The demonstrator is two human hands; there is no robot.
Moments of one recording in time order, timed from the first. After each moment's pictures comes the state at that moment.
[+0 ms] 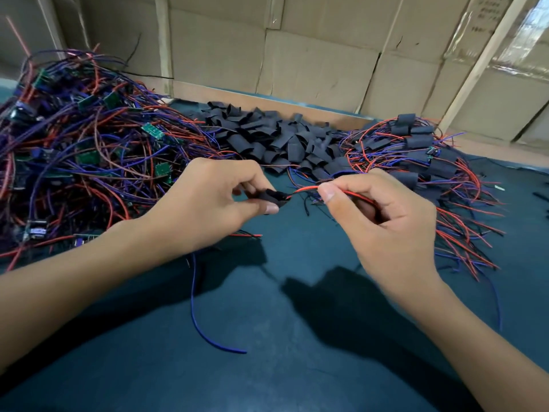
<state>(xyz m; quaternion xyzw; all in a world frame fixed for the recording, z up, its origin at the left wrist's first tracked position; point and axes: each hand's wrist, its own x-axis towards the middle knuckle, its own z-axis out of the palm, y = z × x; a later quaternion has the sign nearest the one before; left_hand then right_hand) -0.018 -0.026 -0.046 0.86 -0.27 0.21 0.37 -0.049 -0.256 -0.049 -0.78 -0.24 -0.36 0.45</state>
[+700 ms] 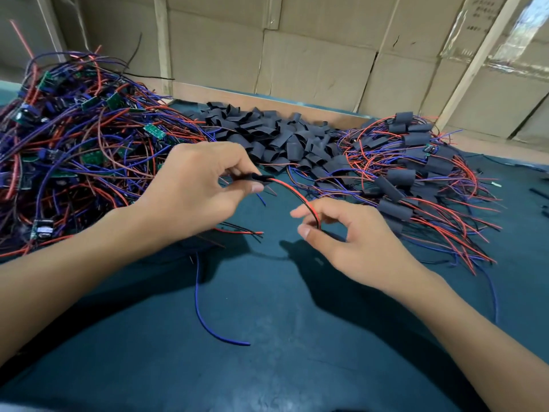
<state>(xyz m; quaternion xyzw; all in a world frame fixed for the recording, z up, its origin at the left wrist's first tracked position) -0.016 -0.014 -0.043 0.85 -0.27 0.32 0.33 -0.036 -0.265 -0.069 -0.89 -0.23 -0.10 0.38</state>
